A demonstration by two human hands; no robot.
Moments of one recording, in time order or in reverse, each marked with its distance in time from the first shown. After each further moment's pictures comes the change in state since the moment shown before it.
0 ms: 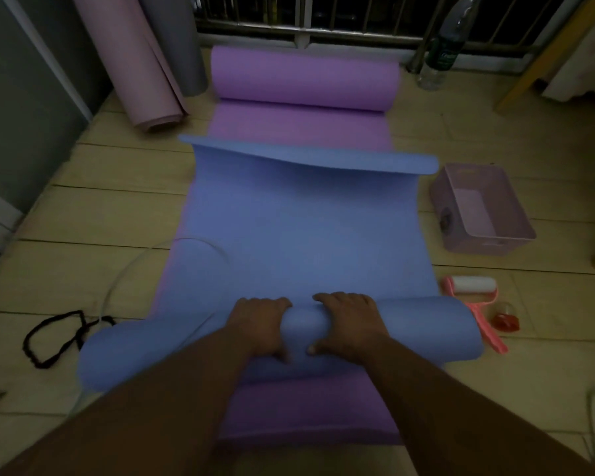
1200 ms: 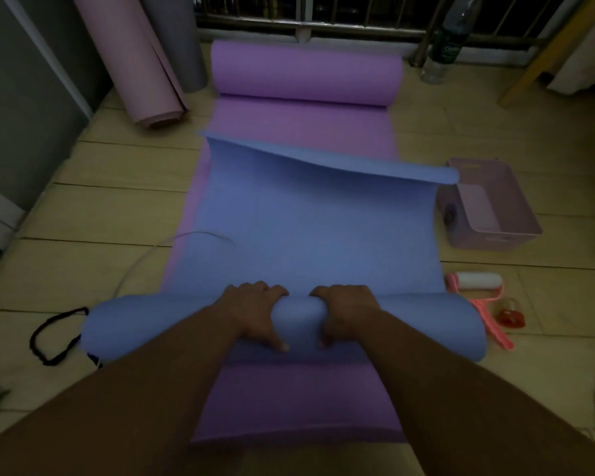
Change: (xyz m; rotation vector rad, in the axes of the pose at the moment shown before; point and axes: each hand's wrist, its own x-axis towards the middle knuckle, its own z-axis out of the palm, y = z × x) left_hand 0.002 -0.027 -0.022 0.003 -0.117 0.038; right_hand 0.026 -0.013 -0.018 -0.106 -0.179 0.010
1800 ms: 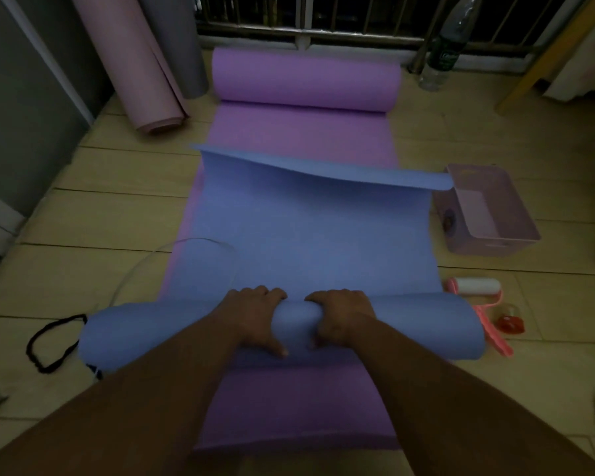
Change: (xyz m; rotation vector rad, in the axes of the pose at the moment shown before) left_hand 0.005 -0.001 0.006 0.021 0.078 0.011; right_hand 0.001 -0.003 -0.001 0.098 0.084 0.004
